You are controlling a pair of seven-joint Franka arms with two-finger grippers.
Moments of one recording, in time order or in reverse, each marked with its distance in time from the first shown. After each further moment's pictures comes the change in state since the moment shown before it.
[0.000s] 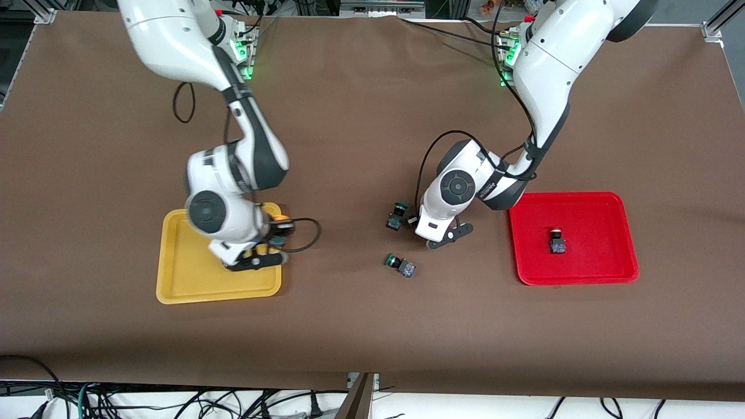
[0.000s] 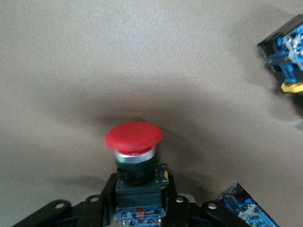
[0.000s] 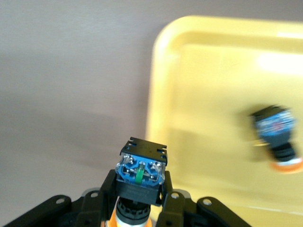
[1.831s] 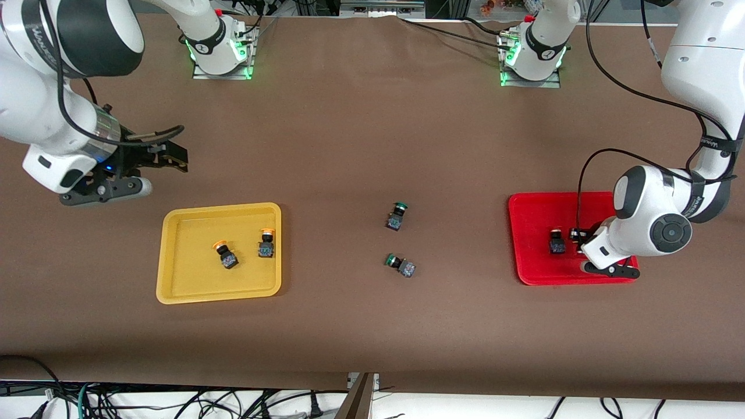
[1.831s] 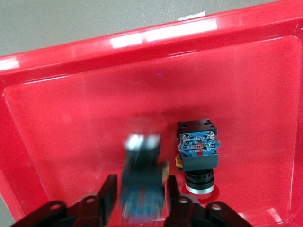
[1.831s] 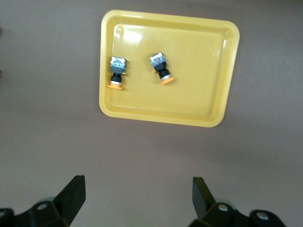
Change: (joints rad) left arm 0.596 -0.120 0.001 -0.038 0.198 -0.265 1.036; right arm -0.006 -0.502 -0.134 -0.082 -0.150 -0.406 -0.054
